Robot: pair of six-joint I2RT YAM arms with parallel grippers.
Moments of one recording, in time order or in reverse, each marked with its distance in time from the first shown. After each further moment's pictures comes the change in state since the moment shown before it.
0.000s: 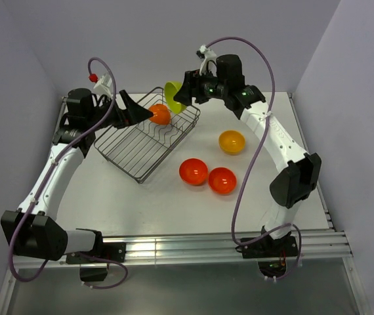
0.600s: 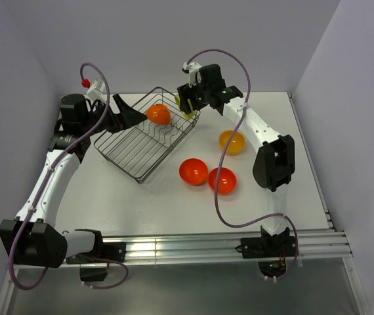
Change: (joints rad) left arm 0.045 -0.070 -0.064 -0.011 -0.010 0.001; right arm 0.004 0.283 0.112 -0.095 0.264 -0.345
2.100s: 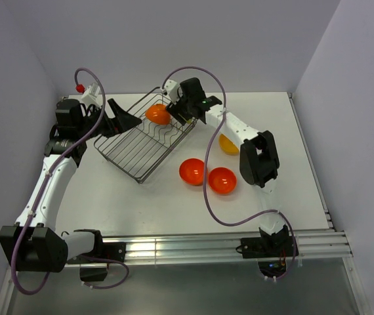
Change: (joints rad) left arm 0.058 -0.047 -0.064 -0.014 0.011 0.026; right arm 0.095 0.155 0.015 0.071 0.187 -0.414
